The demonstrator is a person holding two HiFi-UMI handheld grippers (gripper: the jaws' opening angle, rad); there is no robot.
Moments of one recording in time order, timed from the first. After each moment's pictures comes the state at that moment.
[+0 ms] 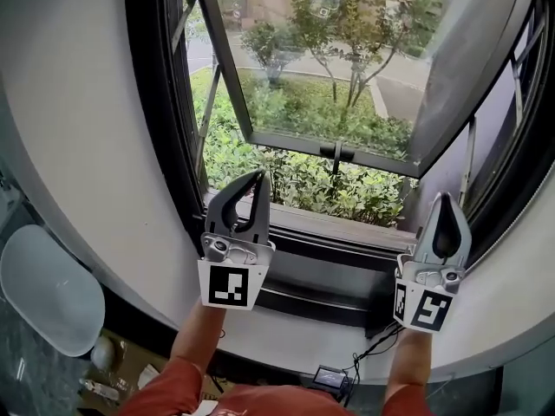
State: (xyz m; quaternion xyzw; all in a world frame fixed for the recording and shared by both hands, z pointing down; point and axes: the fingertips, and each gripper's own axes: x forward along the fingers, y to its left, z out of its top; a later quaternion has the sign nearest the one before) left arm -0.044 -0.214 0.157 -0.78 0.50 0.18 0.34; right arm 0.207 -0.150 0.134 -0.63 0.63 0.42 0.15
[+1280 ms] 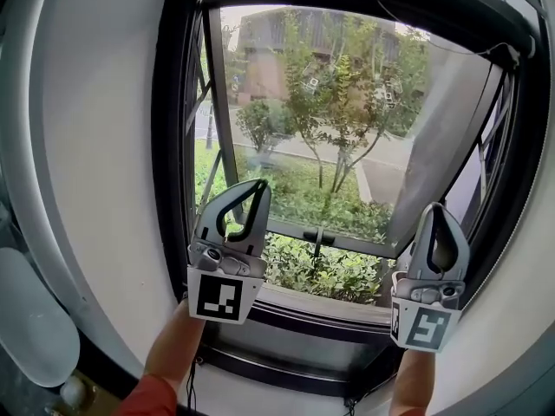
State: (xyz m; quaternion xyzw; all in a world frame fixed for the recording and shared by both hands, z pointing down) left arm -0.038 -0.201 0.019 -0.71 0.47 0.20 0.48; right arm 0.182 -0.135 0.002 -0.58 0.59 0.54 0.17
